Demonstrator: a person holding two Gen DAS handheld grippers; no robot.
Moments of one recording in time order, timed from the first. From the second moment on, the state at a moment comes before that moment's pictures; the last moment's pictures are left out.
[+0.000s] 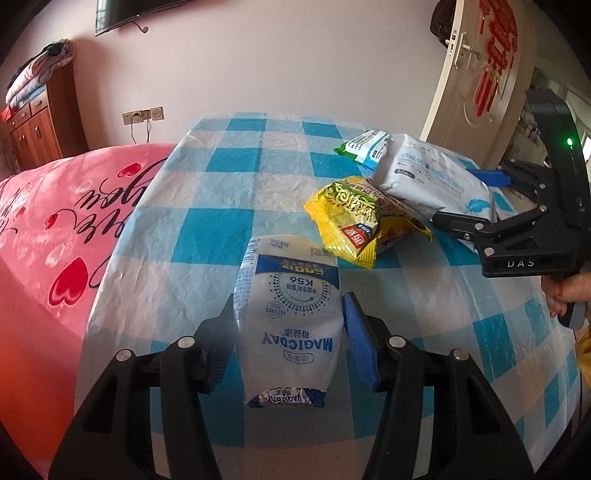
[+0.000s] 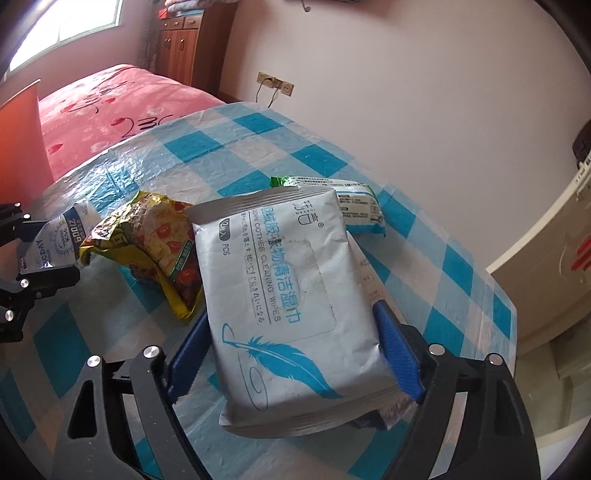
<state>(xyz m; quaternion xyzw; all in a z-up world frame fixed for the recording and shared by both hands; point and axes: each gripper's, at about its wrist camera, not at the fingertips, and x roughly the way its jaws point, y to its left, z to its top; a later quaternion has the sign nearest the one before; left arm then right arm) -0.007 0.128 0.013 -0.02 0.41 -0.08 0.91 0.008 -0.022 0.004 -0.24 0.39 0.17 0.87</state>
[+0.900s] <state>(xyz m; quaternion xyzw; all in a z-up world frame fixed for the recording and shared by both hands) -0.080 0.146 0.062 -0.07 0.35 -0.12 0.93 -0.087 -0.072 0.038 0.11 0.41 0.19 0.89</state>
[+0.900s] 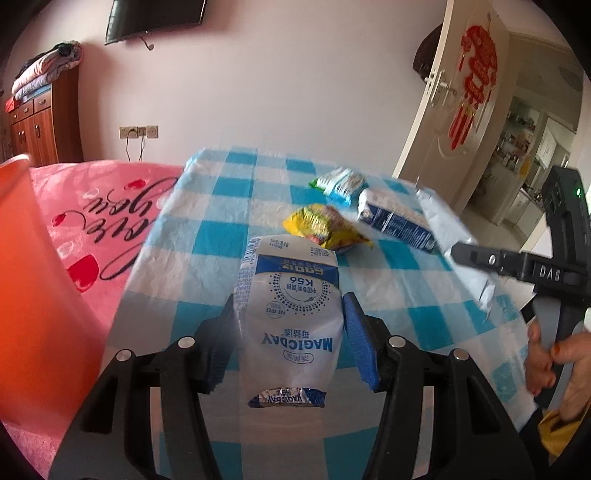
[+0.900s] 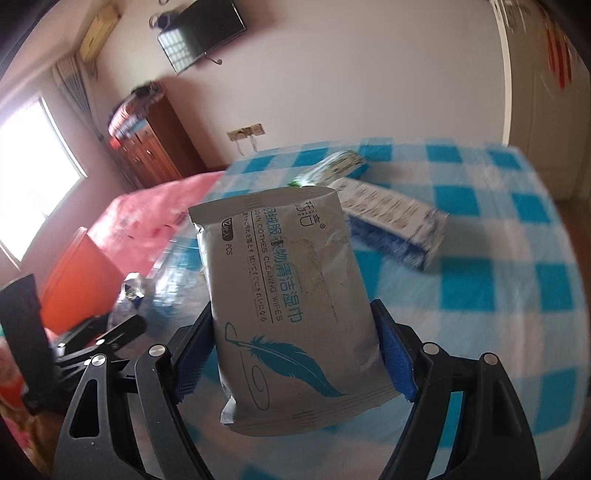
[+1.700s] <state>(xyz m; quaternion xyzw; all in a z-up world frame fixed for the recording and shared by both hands) -0.161 0.303 0.183 -0.09 0.22 0.08 0.97 -0.107 0.147 0.163 0.10 0.35 0.43 0.82</state>
